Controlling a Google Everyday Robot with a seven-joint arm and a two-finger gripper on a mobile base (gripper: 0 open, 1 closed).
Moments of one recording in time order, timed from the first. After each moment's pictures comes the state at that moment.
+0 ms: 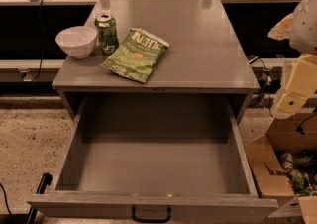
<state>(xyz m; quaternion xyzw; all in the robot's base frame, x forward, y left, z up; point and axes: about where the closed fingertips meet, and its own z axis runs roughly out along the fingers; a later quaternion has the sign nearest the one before) 0.438 -0.217 0.976 -0.60 0.78 -0.03 0.16</state>
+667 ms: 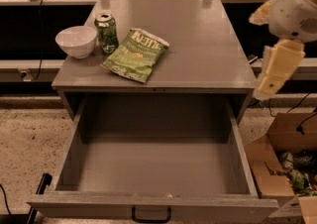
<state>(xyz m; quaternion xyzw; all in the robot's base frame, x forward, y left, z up) 0.473 -0.200 0.983 -0.63 0.75 -0.04 0.19</state>
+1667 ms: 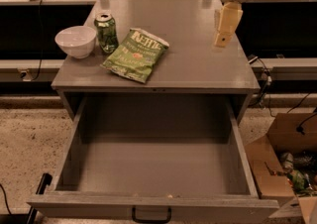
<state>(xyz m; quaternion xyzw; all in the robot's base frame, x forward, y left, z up) 0.625 -0.133 0.985 -0.72 0.66 -0.04 0.22</state>
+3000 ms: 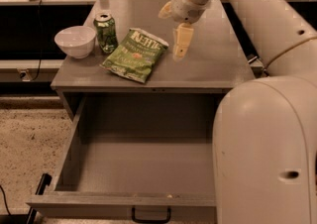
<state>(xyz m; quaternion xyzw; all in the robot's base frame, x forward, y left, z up) 0.714 -0.042 0.887 -0.77 0.59 0.05 0.22</state>
